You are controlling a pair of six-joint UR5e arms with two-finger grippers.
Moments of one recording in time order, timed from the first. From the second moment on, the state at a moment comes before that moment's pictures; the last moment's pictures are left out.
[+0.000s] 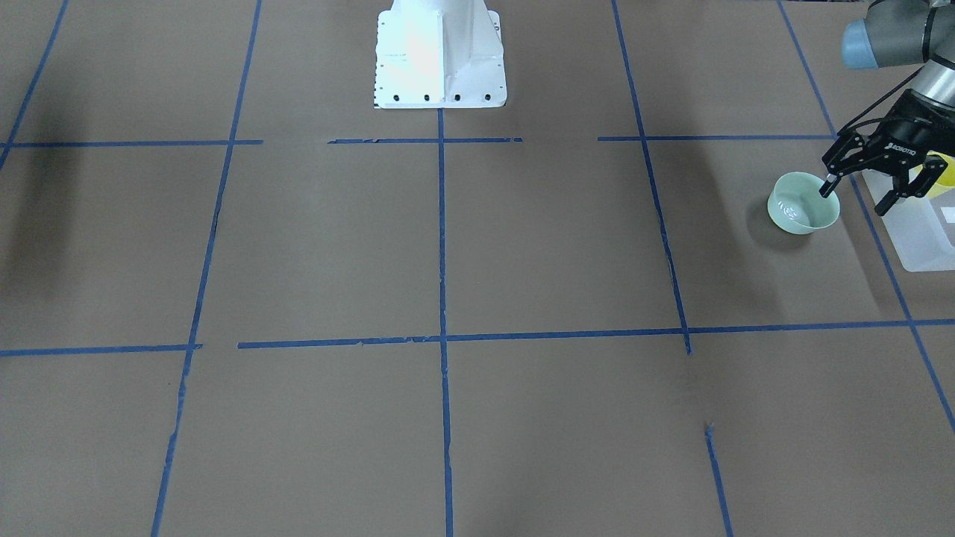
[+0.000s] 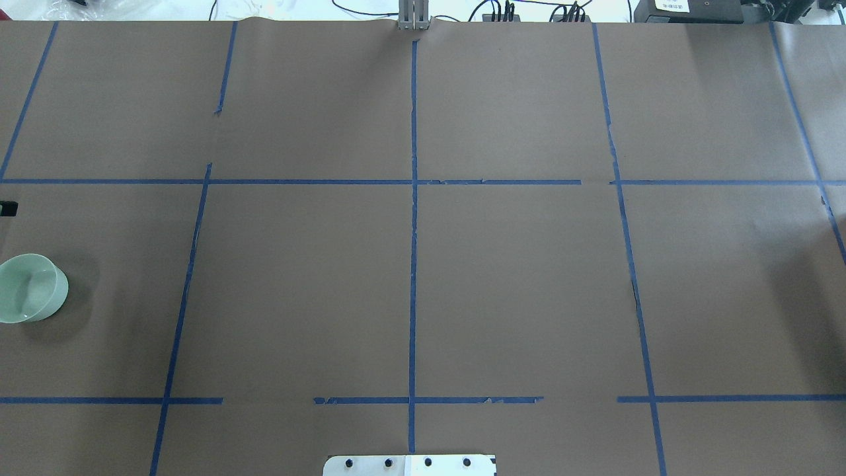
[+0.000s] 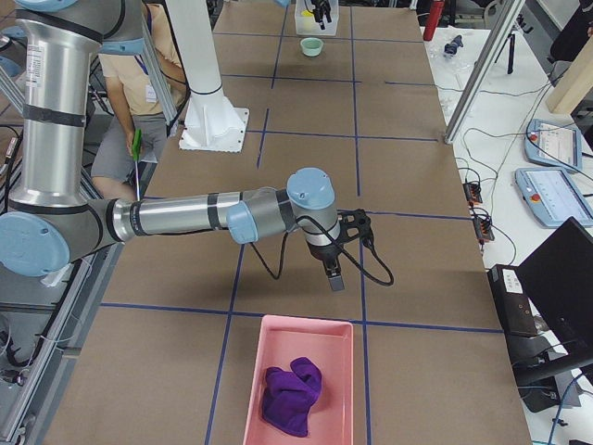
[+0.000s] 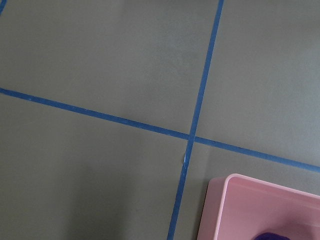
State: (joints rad) left arm -1.06 -1.28 -1.70 -2.71 -2.05 -0.63; right arm 1.53 -1.73 1.86 -1.36 2.27 0.03
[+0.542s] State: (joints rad) left arm -0.93 -1.26 -1.54 -2.86 -1.94 -0.70; right arm 1.53 -1.76 1.87 -1.33 2.27 0.03
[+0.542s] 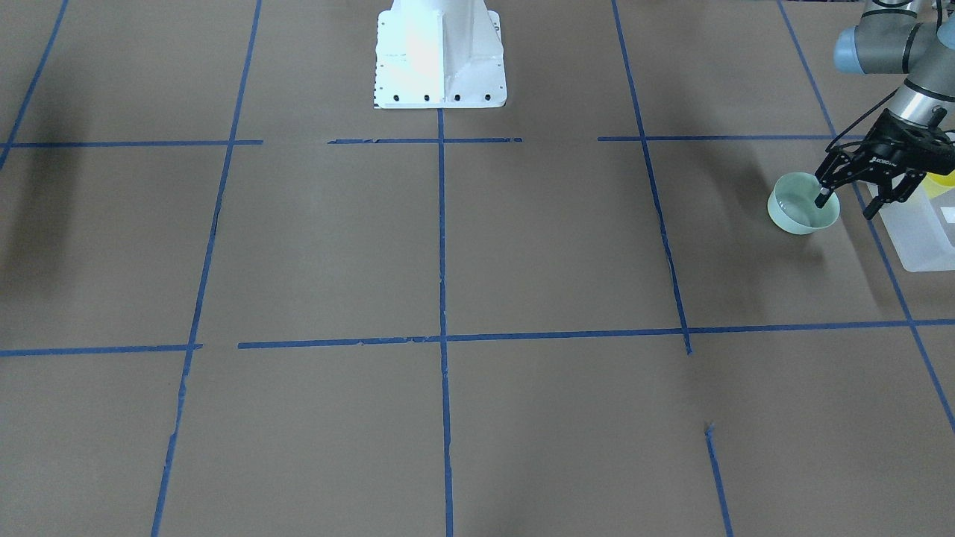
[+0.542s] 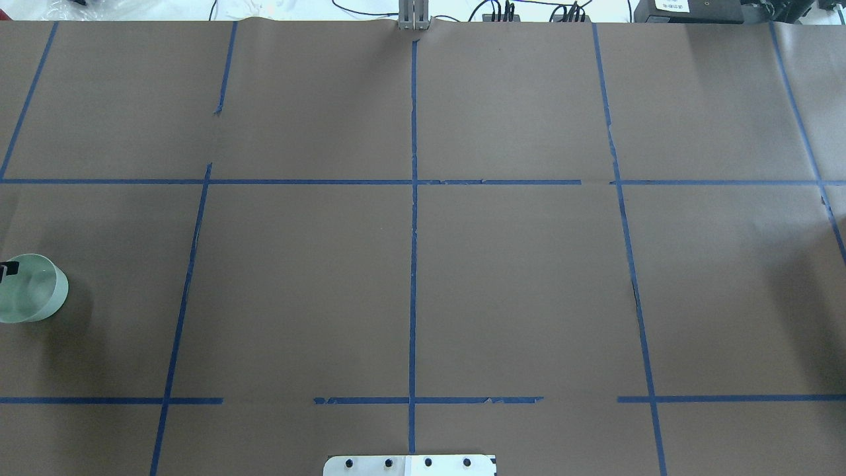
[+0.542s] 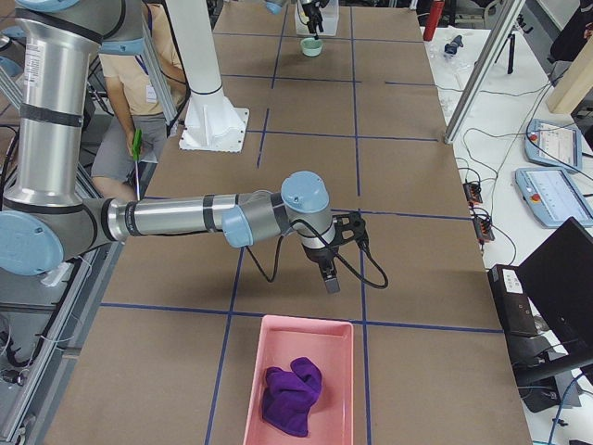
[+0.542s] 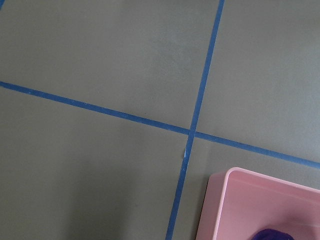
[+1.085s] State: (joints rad) left arm -0.88 -1.26 -1.51 -2.92 -1.92 -0.70; right arm 1.53 -1.77 1.86 -1.31 2.27 0.03
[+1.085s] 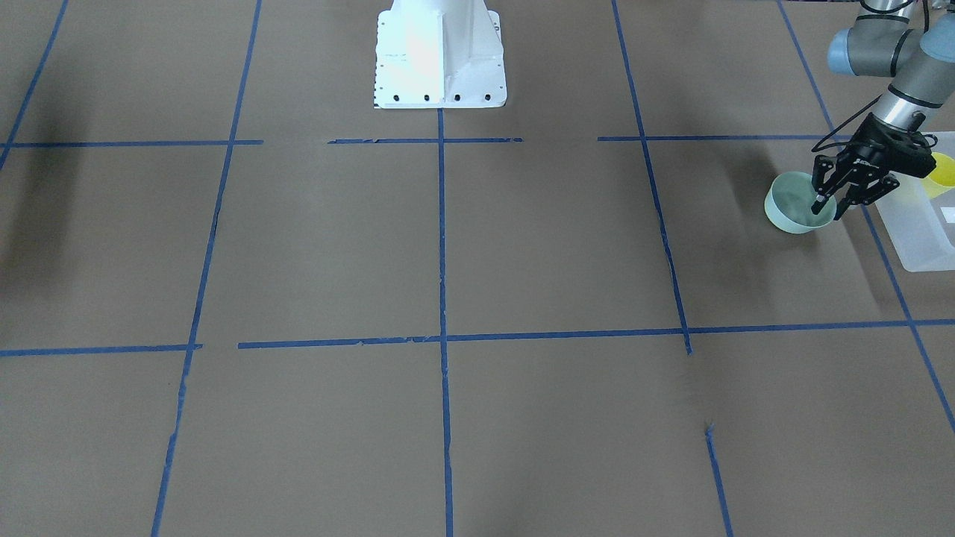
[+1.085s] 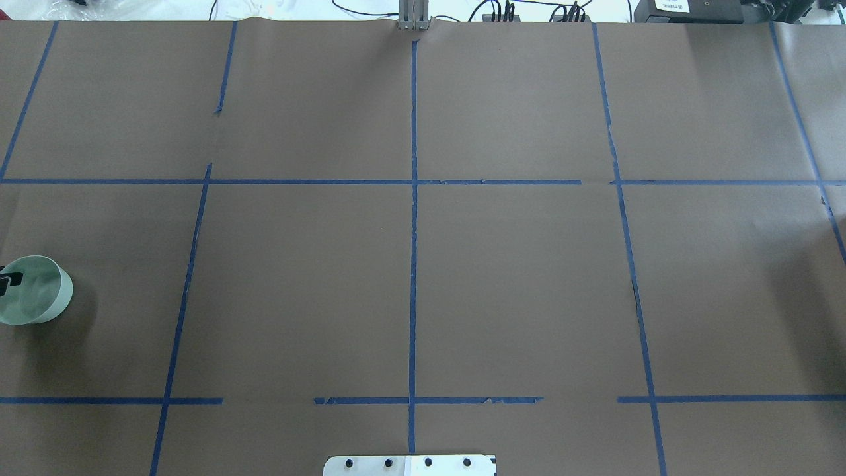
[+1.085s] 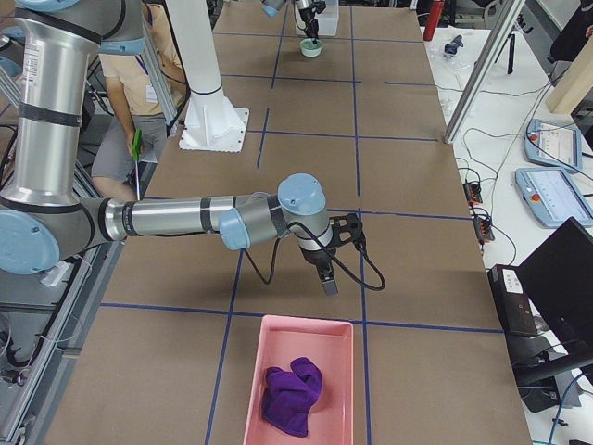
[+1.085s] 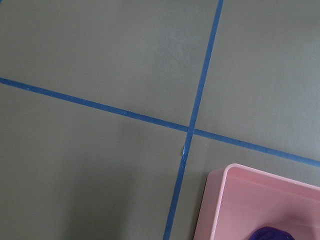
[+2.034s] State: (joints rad) left arm -1.22 -1.25 -1.61 -2.84 -2.43 -0.38; right arm 1.53 -1.77 1.86 -1.31 2.27 0.03
